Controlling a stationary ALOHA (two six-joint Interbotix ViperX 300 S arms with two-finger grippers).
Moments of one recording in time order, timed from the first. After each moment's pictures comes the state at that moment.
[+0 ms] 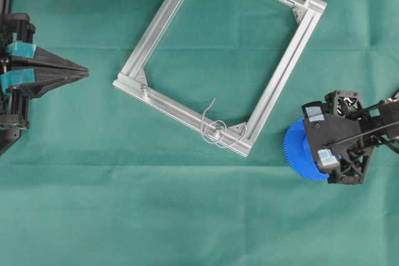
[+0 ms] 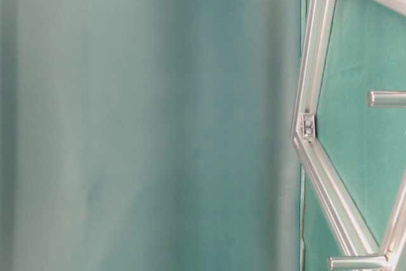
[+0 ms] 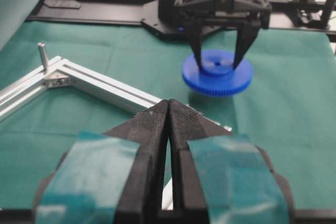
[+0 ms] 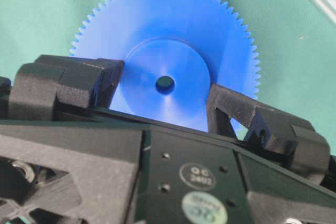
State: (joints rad) left arm 0.05 -0.96 1.15 -0.02 -0.12 0.00; right arm 0.21 -0.27 0.84 0.02 0.72 0.43
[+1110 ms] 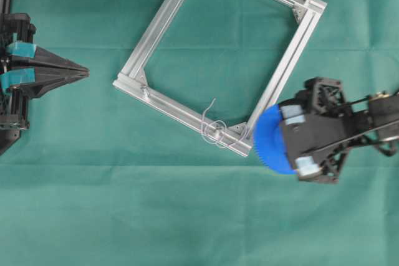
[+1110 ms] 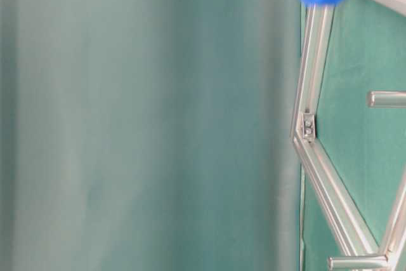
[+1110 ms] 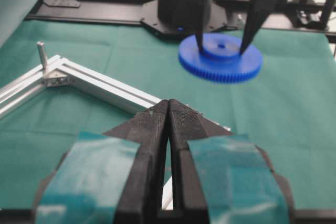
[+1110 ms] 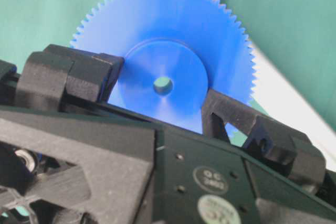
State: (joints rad) left arm 0.05 -0.96 1.15 -0.02 -0.12 -0.01; right arm 0.22 -0.20 0.54 -0.12 0.90 0.54
